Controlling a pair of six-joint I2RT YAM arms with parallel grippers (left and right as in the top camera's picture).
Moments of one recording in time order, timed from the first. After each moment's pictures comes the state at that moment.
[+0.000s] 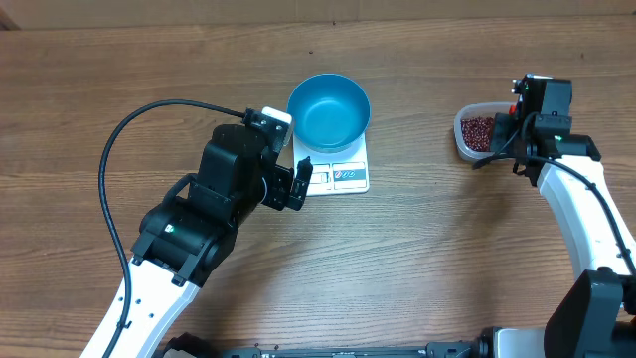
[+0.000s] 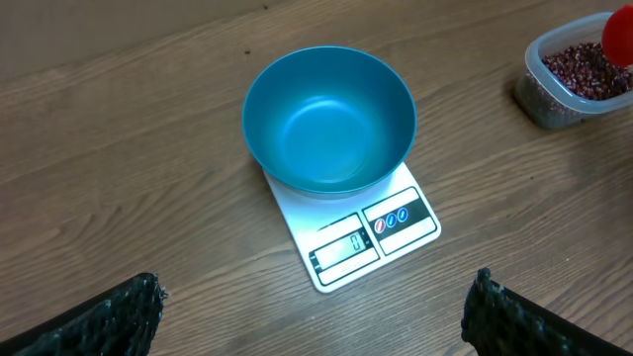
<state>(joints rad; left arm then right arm) -0.48 1.14 1.14 -0.69 -0.06 -0.08 -0.11 1.56 1.12 -0.50 0.16 0.04</state>
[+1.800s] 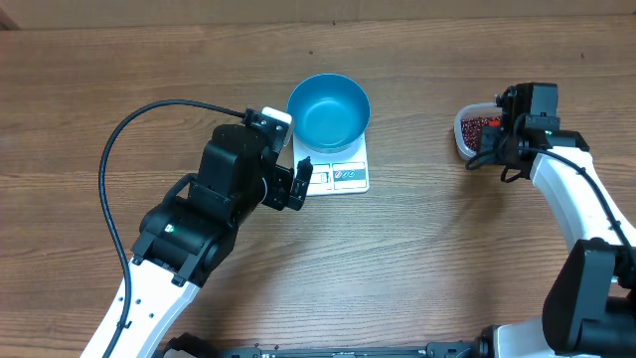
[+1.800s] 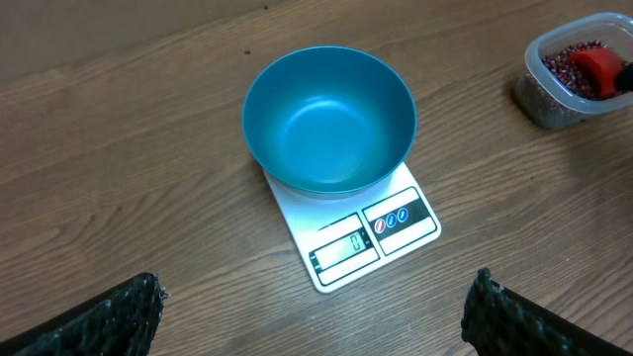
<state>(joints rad) -0.48 1.14 1.14 -0.69 -0.06 -0.08 -0.11 1.66 1.12 -0.56 0.01 0.02</state>
